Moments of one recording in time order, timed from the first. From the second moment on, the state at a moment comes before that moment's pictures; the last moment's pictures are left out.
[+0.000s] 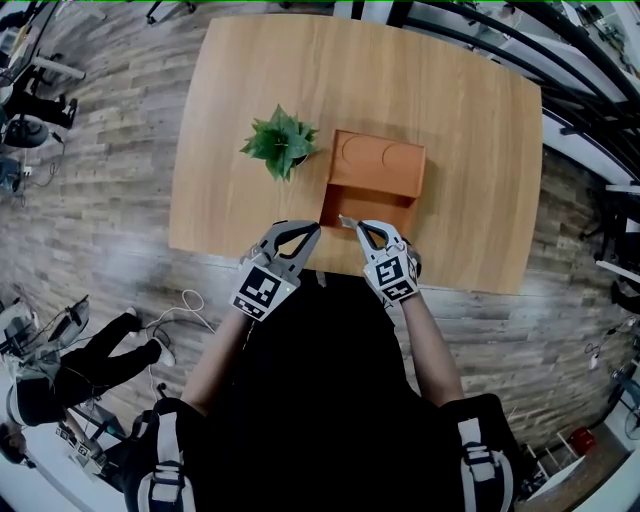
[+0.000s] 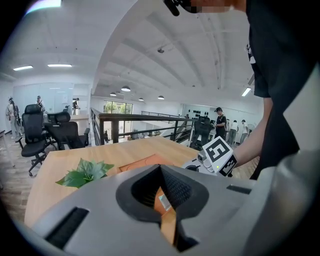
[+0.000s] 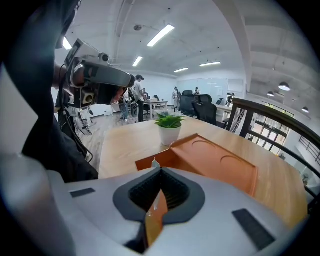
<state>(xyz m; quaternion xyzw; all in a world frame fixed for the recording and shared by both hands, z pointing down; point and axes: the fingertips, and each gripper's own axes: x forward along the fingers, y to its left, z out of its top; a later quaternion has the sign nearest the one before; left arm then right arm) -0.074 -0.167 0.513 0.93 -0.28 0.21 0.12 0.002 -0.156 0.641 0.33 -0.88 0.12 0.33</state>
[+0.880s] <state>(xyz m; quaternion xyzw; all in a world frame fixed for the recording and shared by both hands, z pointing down) -0.081 -0.174 0.516 0.93 -0.27 0.21 0.12 0.016 -0.165 0.678 0.36 -0.85 0.16 0.36</state>
